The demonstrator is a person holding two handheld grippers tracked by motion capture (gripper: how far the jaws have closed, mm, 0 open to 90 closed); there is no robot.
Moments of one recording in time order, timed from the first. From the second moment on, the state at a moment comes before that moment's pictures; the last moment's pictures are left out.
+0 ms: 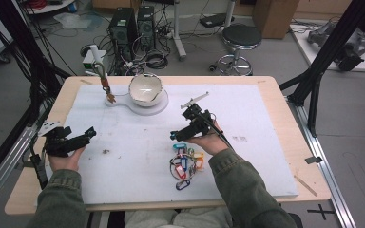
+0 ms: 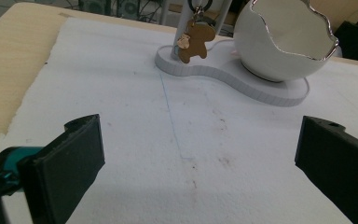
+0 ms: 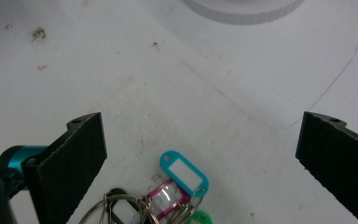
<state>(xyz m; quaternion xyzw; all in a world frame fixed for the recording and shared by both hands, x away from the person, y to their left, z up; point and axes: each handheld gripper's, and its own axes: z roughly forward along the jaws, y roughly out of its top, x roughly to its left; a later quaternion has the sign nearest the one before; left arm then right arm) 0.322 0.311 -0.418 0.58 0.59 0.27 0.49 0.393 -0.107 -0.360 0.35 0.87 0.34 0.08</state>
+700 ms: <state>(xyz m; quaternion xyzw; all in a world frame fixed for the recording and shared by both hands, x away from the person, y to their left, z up) 0.323 0.310 -0.418 0.58 0.59 0.27 0.49 0.370 -0.134 -0.393 0.37 0.88 0.30 0.07</state>
